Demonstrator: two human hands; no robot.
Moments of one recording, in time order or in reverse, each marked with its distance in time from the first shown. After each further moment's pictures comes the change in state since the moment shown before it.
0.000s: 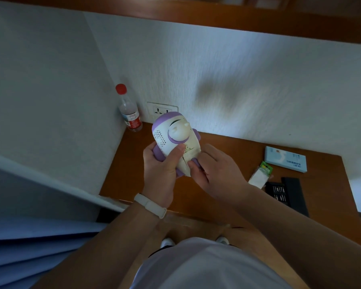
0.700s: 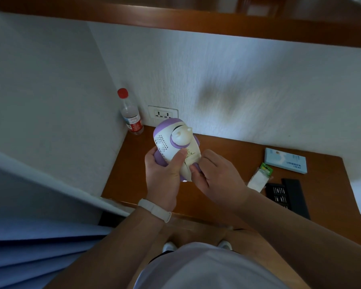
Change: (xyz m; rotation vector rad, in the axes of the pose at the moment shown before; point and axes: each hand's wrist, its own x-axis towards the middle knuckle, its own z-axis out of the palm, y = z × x) left_hand -0.015 -0.005 0.008 0.087 0.131 0.039; right_hand -0.010 -0.003 -0.001 0.000 0.020 -0.016
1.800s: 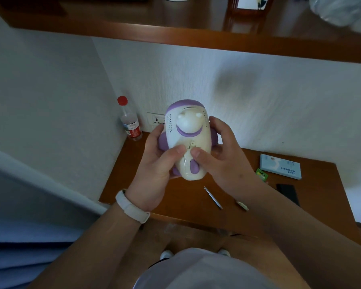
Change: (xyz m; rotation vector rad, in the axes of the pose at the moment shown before) left_hand -0.017 0.057 -0.008 0.014 -0.557 0.152; right_hand 0.047 -0.024 -0.071 0.880 -0.067 0.581
